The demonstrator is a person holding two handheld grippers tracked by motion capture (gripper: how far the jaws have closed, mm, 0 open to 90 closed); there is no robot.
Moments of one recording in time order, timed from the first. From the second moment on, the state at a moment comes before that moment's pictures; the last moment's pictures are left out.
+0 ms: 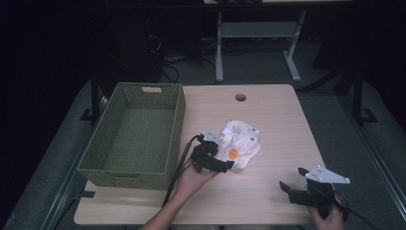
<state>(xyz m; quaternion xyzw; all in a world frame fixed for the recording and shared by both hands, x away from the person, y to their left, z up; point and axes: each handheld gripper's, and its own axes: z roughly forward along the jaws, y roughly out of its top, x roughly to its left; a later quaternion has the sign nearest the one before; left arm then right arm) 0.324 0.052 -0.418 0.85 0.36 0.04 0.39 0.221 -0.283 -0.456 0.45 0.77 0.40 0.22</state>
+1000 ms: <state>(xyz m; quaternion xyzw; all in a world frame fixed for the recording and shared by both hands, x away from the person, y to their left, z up) 0.287 0.074 -0.434 0.84 0.34 0.04 0.41 0.220 -0.282 -0.456 0.45 0.77 0.40 0.22</state>
